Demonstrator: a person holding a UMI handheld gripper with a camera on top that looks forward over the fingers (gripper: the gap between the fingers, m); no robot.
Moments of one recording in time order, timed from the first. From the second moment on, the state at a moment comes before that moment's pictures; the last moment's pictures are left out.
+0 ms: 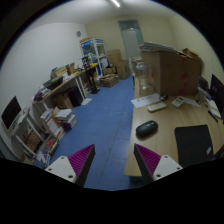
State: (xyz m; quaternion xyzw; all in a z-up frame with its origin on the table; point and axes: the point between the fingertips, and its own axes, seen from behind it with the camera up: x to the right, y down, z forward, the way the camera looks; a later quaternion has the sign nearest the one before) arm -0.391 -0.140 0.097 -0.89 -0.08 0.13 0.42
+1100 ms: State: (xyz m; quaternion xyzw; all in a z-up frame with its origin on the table) arm -0.308 0.056 -0.015 -0.89 -0.06 0.03 0.46
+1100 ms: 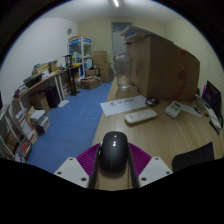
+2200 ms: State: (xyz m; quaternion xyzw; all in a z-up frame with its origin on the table) arm -0.037 -0.045 -0.011 -0.90 -0.05 0.04 0.43
